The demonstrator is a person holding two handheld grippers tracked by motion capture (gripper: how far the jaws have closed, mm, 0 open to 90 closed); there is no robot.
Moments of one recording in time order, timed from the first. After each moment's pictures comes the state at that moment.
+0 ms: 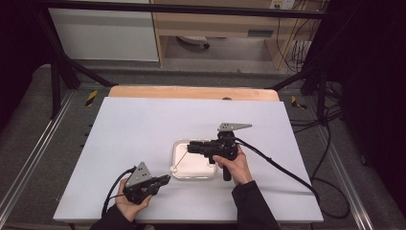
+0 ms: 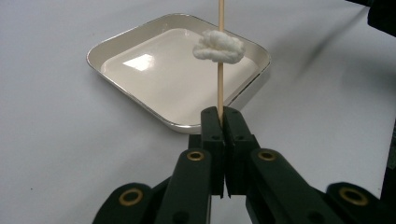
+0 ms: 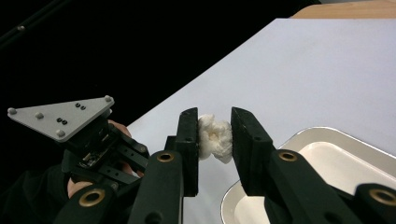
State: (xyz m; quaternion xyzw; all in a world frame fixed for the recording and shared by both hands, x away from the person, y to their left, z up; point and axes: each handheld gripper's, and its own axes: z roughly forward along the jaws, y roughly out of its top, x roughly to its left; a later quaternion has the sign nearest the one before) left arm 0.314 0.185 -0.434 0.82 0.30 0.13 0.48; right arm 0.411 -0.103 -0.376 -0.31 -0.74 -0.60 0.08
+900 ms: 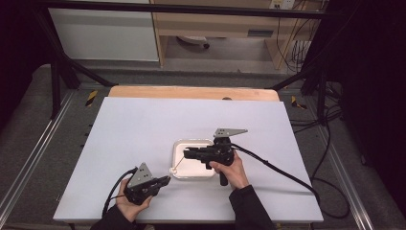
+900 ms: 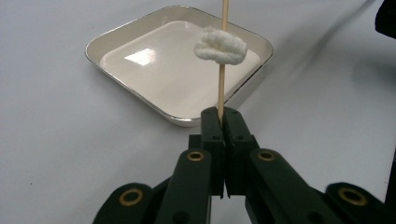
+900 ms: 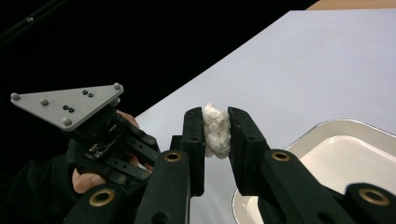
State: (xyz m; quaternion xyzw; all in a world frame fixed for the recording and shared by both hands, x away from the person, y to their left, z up) left arm 0.314 0.183 -0.436 0.82 0.30 0.14 0.46; right arm 0.402 -0.094 -0.388 -0.29 -0.74 -0.60 0.09
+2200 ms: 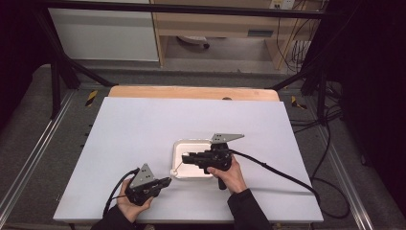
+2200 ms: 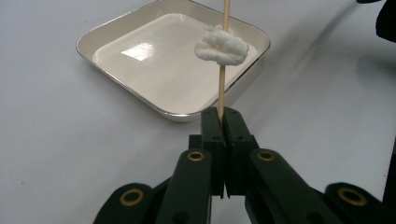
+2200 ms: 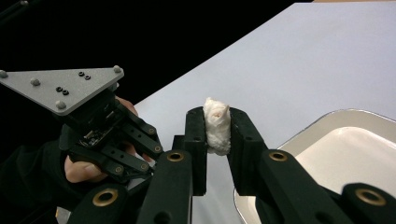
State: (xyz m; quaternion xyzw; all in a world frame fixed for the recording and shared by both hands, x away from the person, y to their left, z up) left arm 0.313 0.180 -0.437 0.83 0.29 0.13 0.45; right arm 0.393 -0.087 -0.398 -0.28 -0.75 -0.59 0.08
